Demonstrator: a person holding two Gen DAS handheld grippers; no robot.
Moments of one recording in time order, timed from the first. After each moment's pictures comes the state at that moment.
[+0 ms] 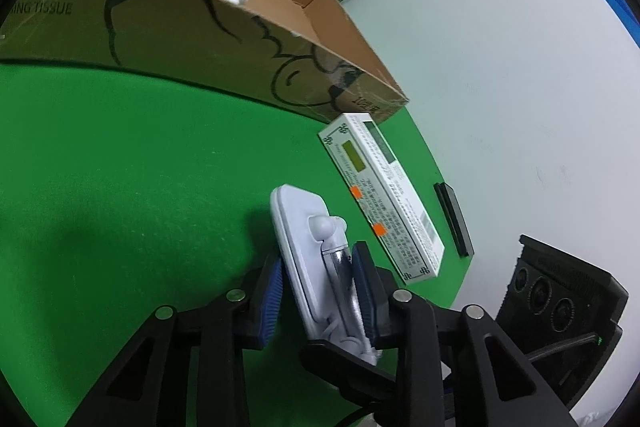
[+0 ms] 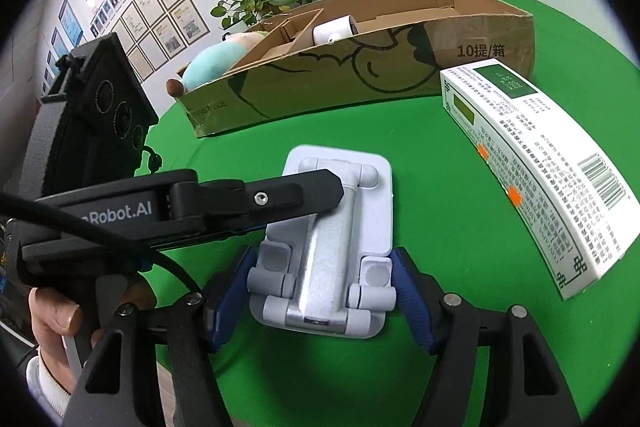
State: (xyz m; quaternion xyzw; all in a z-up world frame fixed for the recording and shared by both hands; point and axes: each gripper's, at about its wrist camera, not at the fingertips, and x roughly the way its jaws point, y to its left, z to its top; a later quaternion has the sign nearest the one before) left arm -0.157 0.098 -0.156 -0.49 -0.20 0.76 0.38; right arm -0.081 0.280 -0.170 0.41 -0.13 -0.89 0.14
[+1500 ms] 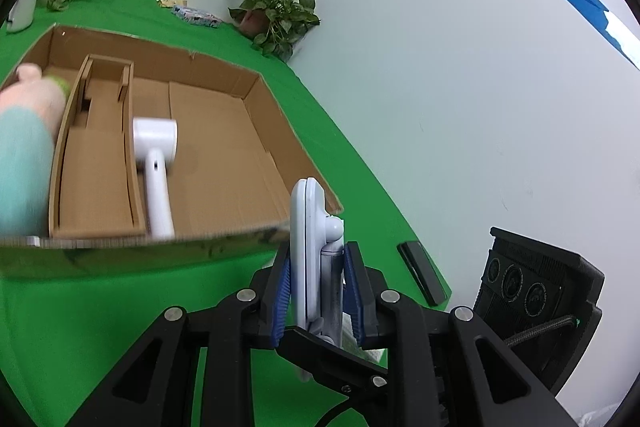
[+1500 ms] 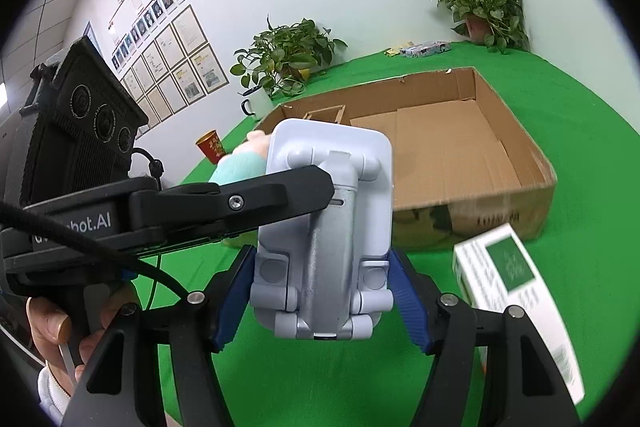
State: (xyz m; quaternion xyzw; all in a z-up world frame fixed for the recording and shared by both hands) left arm -0.220 0.117 -0.032 -0.40 -0.17 0.80 0.42; right arm -0.153 0.288 -0.082 0.33 -0.13 -0.92 0.16
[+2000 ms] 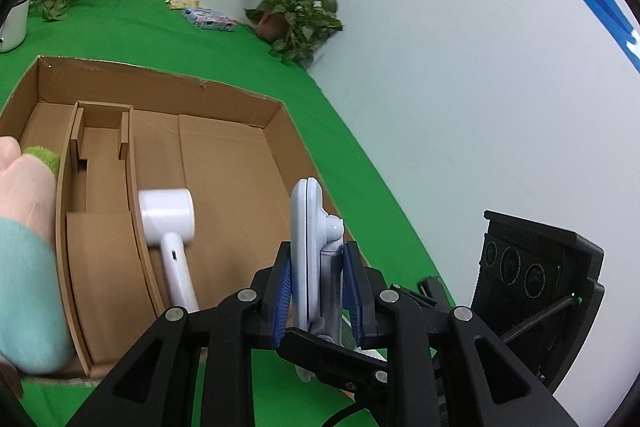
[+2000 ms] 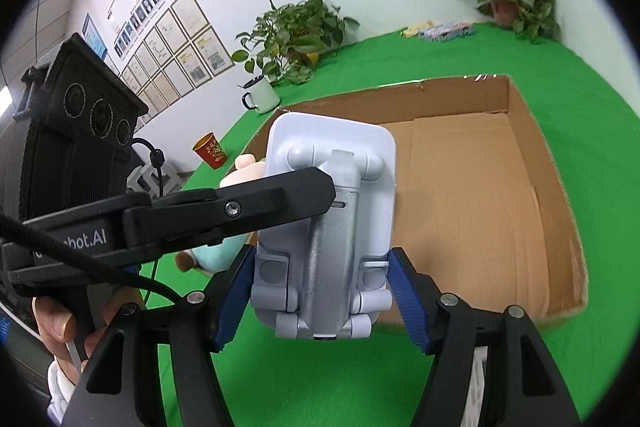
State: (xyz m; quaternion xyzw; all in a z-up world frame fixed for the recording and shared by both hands) left arm -0.324 0.132 -0.008 -0.43 -0.16 0.80 0.39; right arm -0.259 0.299 -0.060 0.39 -0.13 -0.89 0.20
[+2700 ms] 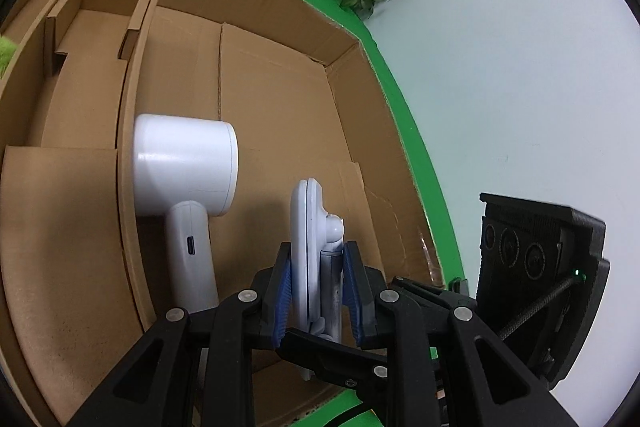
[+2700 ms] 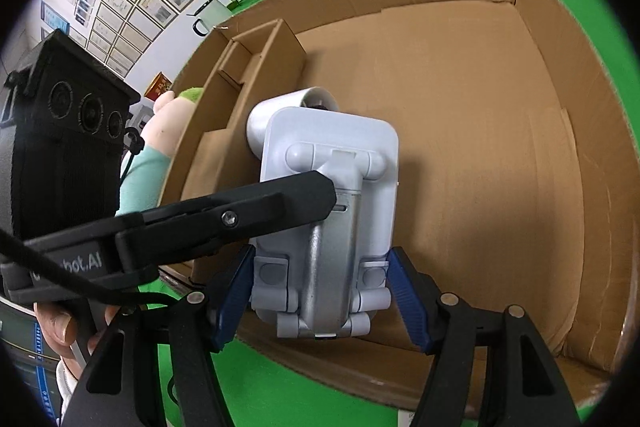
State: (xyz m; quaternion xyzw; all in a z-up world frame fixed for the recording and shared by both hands) left arm -0.393 0.158 -0.121 -0.53 -0.20 0.75 0.34; right arm -0.331 0.319 -0.143 0.54 -0.15 -0.80 0.21
